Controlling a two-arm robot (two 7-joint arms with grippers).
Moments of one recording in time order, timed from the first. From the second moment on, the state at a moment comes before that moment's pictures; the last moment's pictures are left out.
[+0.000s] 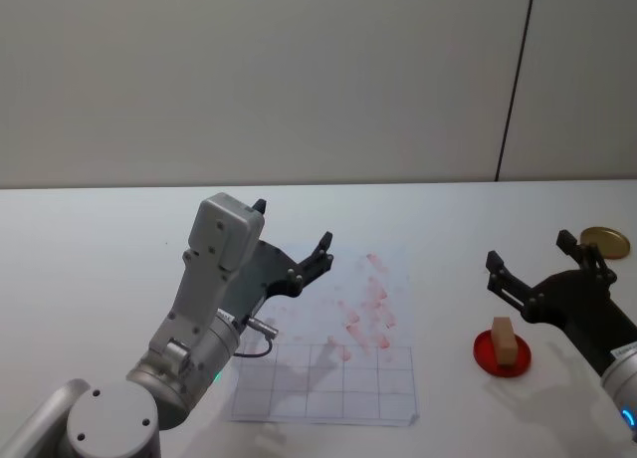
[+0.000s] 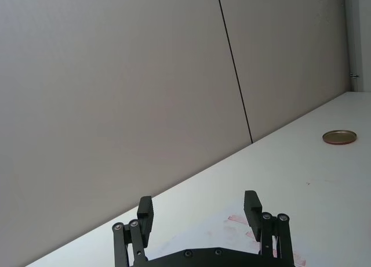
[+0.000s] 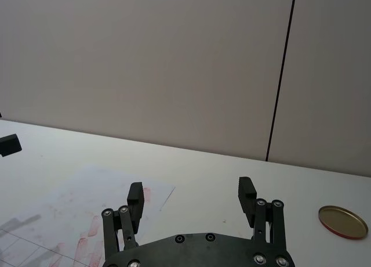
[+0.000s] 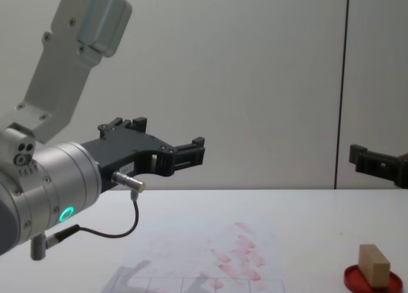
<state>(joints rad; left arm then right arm) -0.24 0.38 0.45 -1.63 -0.20 0.01 -0.01 -0.01 0.34 -0.23 -1.77 0.29 0.03 0.07</state>
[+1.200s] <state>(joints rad) -0.24 0.38 0.45 -1.63 -0.20 0.01 -0.01 -0.01 0.34 -0.23 -1.77 0.29 0.03 0.07</state>
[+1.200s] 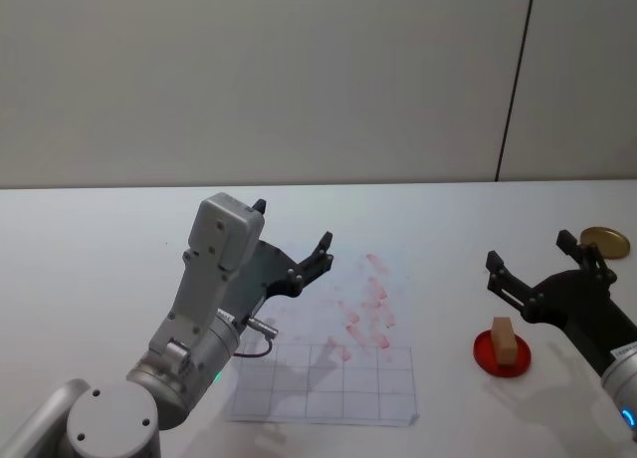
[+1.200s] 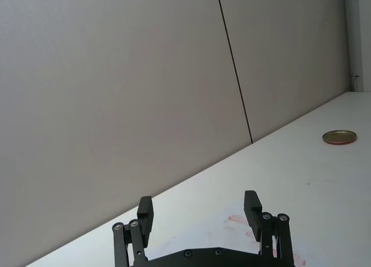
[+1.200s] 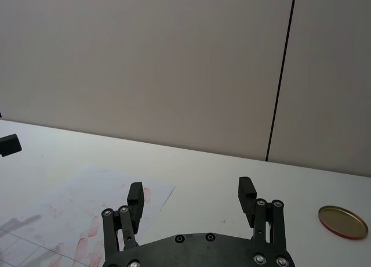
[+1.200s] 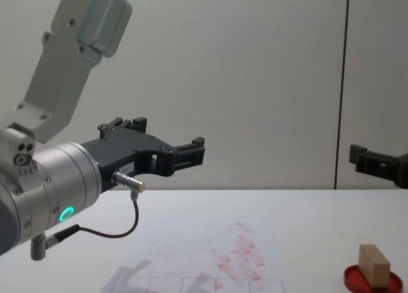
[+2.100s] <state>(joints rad) -0.24 0.38 0.45 -1.63 -0.20 0.01 -0.01 0.06 0.24 -0.26 -1.71 0.20 0.23 -0.07</state>
